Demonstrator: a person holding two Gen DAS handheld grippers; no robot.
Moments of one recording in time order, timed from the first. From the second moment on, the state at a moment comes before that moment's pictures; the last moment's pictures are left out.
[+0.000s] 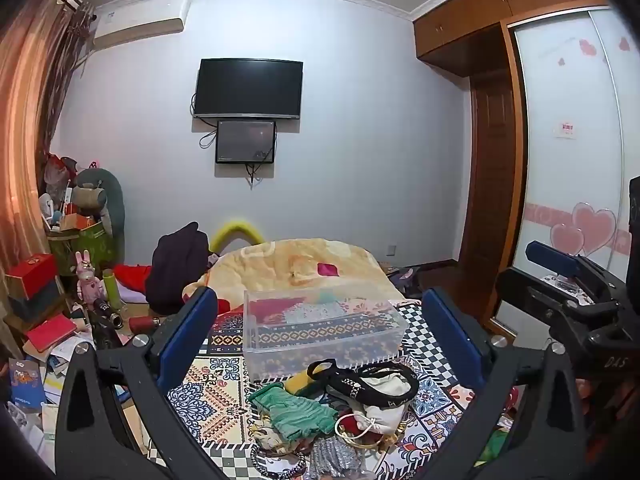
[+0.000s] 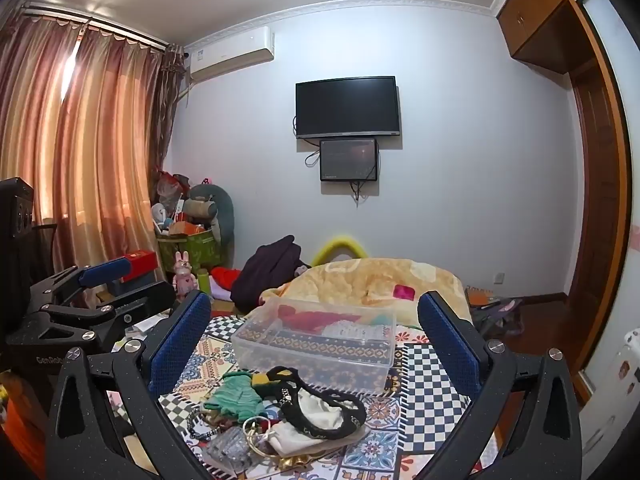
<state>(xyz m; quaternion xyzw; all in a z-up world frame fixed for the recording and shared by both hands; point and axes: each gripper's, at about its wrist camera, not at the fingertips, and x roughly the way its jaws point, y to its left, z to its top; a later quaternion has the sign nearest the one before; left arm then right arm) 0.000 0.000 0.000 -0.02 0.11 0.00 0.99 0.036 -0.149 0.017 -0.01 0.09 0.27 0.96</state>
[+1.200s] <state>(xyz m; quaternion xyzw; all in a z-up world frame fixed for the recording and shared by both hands) 0.000 0.000 0.001 -0.02 0.11 0.00 0.99 0.036 -0.149 0.017 -0.01 0.09 0.27 0.96</state>
